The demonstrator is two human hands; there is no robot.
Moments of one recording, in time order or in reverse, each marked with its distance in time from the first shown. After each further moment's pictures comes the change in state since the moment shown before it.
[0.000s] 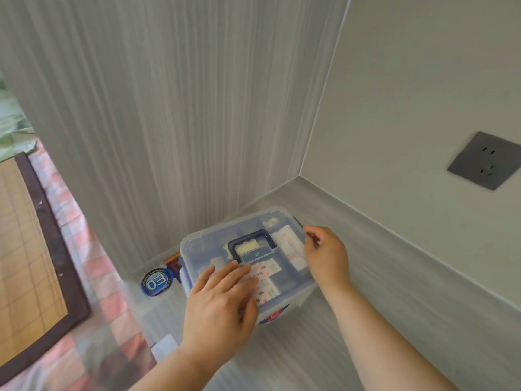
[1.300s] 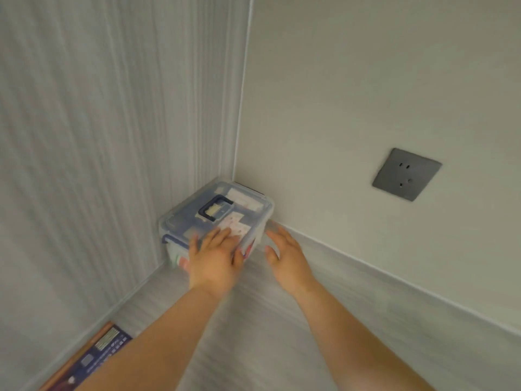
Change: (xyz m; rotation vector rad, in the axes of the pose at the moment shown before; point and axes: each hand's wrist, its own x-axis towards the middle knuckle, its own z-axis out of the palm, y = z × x) left_hand 0.203 0.011 0.117 -0.050 -0.045 0.033; right_hand 0.105 0.042 -0.016 -0.161 -0.108 0.060
